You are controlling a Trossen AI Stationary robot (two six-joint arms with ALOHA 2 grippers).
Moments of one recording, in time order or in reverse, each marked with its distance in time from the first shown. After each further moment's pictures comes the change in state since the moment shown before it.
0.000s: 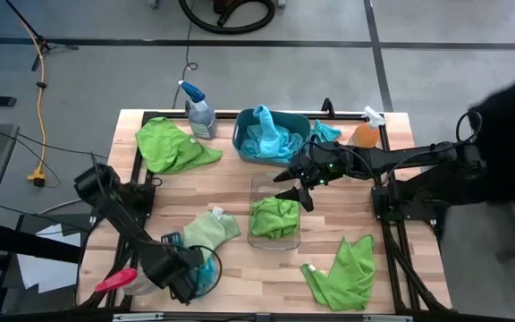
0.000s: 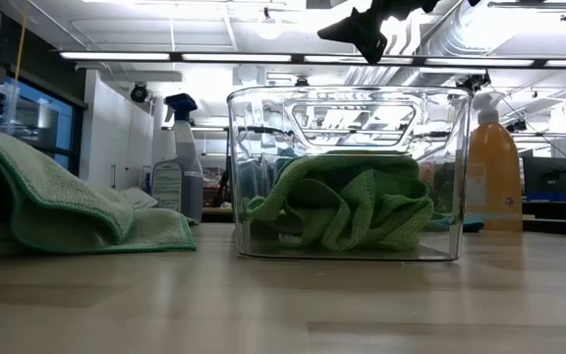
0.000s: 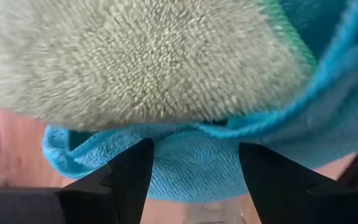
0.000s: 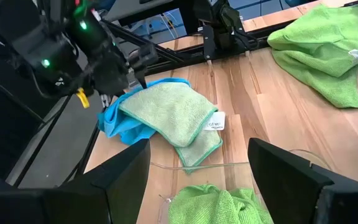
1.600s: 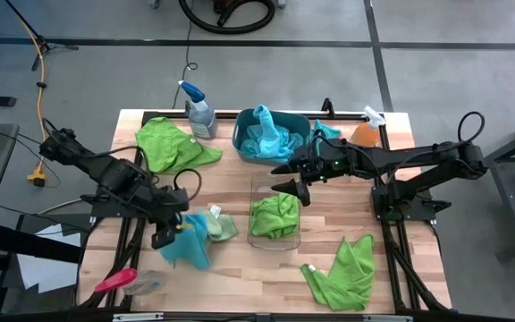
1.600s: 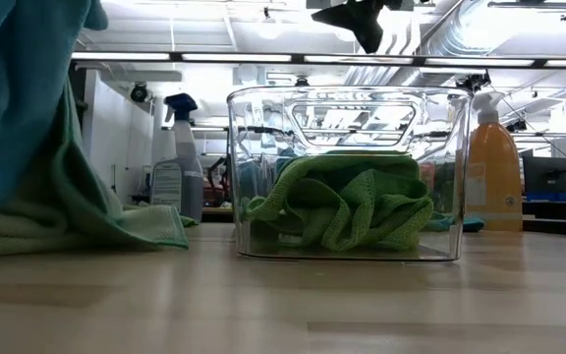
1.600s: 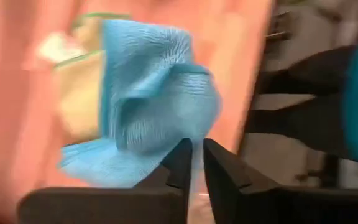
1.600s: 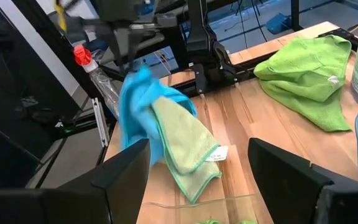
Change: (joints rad) left arm 0.343 -0.638 -0.007 -0.052 0.090 0.291; right arm 0.001 -0.016 0.001 0.107 0.074 0.090
